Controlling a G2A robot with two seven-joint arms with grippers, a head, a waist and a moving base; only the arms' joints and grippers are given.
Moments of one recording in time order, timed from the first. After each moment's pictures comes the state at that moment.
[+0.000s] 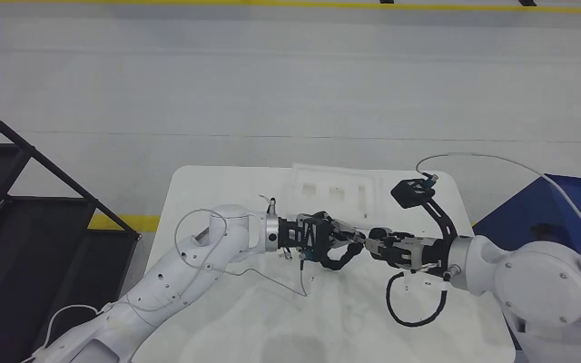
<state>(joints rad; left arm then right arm) 0.96 -1.03 -0.78 -1.67 1.70 -0.69 0.39 -1.25 -0.89 1.35 -2.34 -0.30 0.44 1.27</state>
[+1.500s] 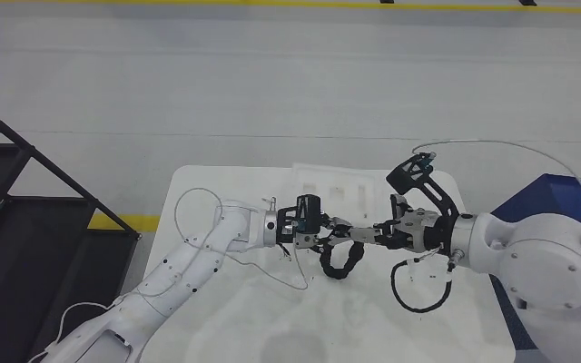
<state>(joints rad) 0.93 -1.09 -0.78 -1.48 1.29 -0.89 0.28 -1.13 -0.88 1.32 -2.27 -0.30 0.10 1.23</state>
